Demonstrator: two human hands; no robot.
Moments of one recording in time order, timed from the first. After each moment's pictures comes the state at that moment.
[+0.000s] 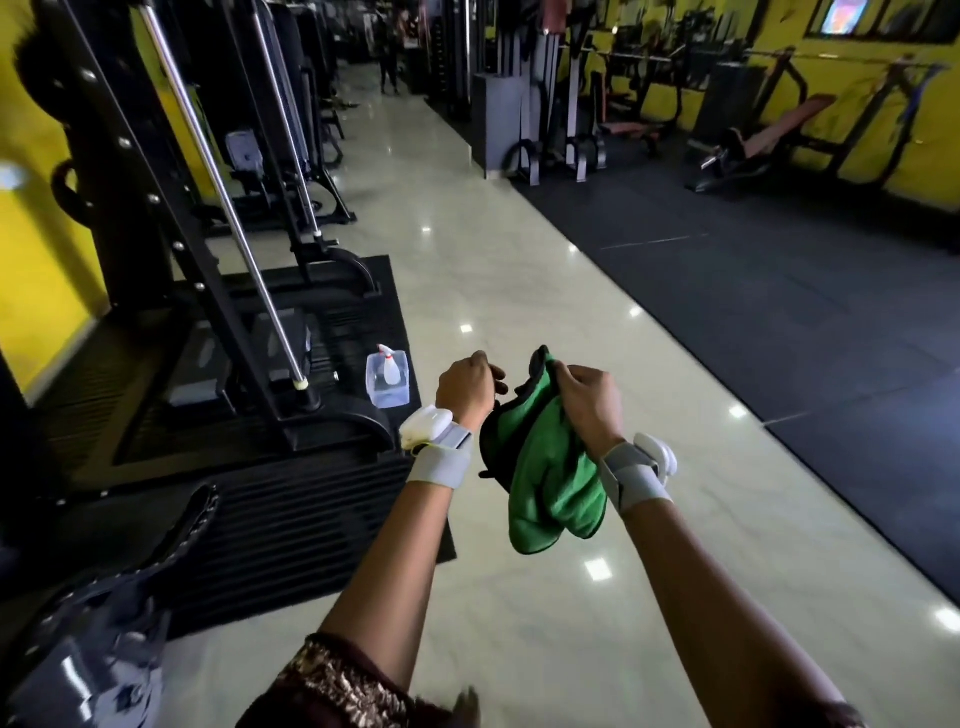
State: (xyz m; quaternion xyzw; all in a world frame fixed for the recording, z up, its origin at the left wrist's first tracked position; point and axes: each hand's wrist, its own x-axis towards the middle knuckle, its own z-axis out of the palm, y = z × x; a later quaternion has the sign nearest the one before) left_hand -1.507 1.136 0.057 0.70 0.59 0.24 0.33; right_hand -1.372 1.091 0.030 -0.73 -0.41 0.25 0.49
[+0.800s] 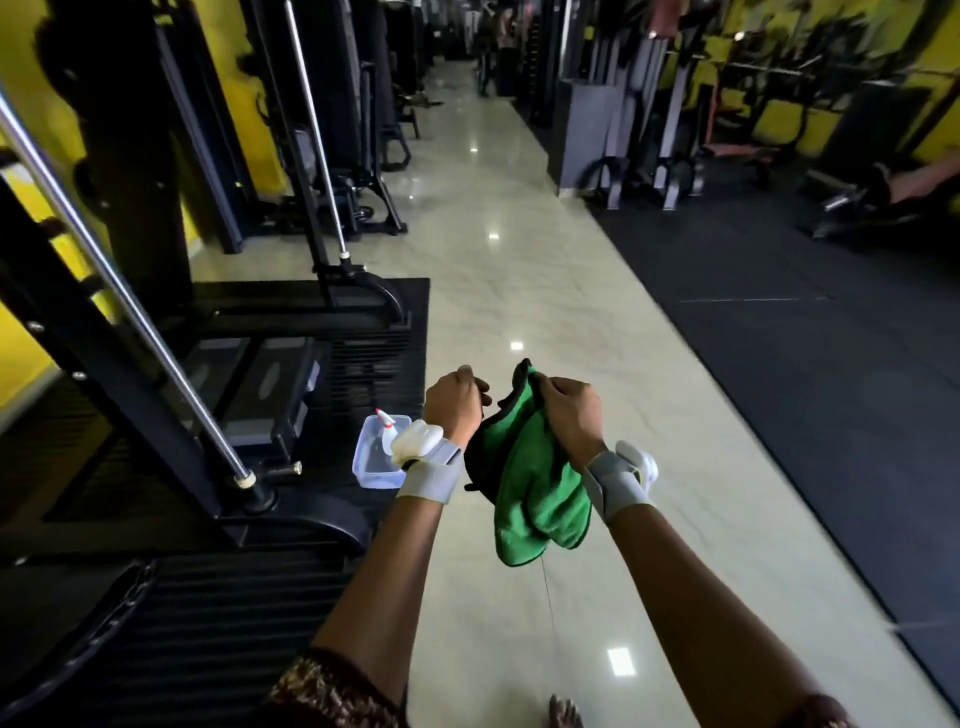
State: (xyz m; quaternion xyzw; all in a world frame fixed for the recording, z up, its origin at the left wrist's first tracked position) left_hand -1.312 1.620 0.026 0.63 0.67 0.28 0.29; right_hand -1.179 1.607 0.012 -0.68 -0.48 0.31 0.46
